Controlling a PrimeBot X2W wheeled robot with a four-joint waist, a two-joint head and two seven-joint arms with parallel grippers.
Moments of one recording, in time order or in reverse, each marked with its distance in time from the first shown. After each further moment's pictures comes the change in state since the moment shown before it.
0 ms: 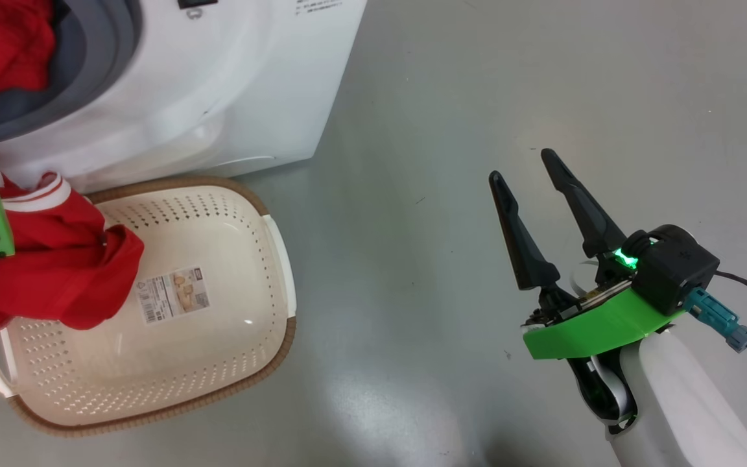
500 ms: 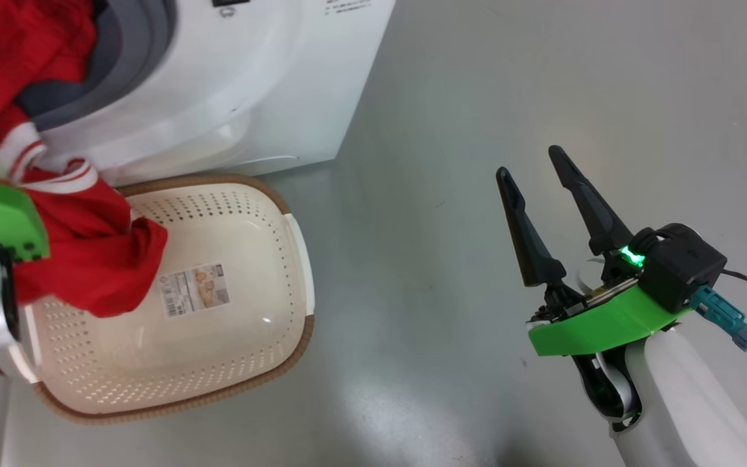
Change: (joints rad) left arm 0.056 -0.044 -0.002 -0.121 -0.027 0.021 -0.195; right arm 0.000 0.000 -0.016 0.000 -0.001 0.000 0.000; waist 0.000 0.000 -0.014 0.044
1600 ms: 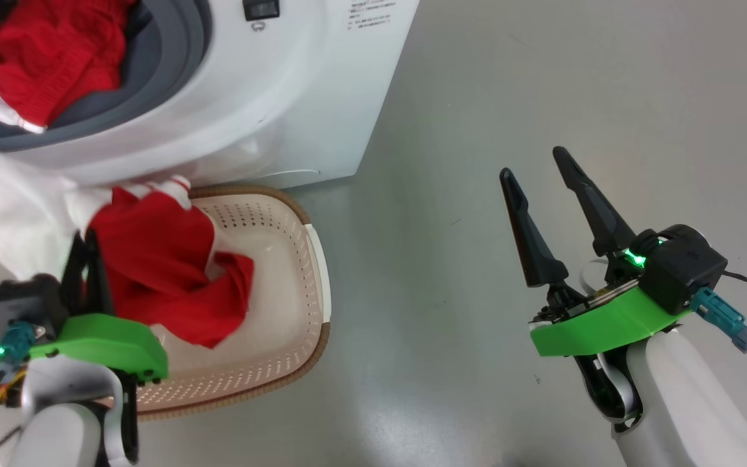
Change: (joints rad) left arm 0.350 -0.139 -0.058 -0.232 -0.079 0.069 -0.082; right arm 0.005 0.000 -0.011 0.001 -0.023 0.000 0.000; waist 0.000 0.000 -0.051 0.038
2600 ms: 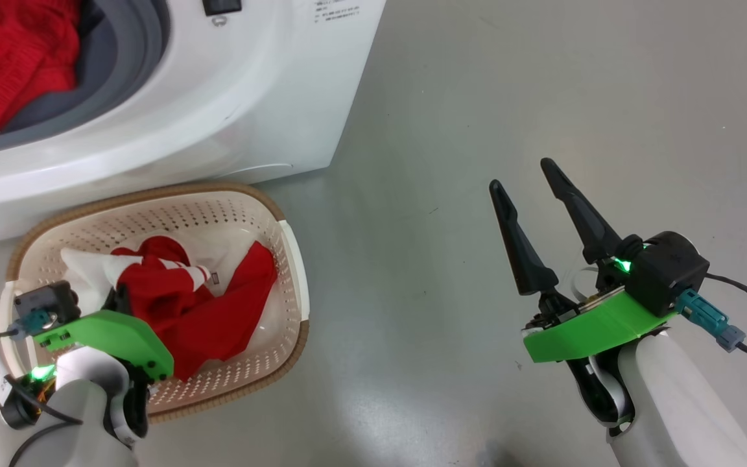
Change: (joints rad) left arm -0.255 -0.110 0.035 0.782 -0.237 -0.233 -0.113; right arm -0.001 0.001 0.020 0.037 -0.001 0.000 0.000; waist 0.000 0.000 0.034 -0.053
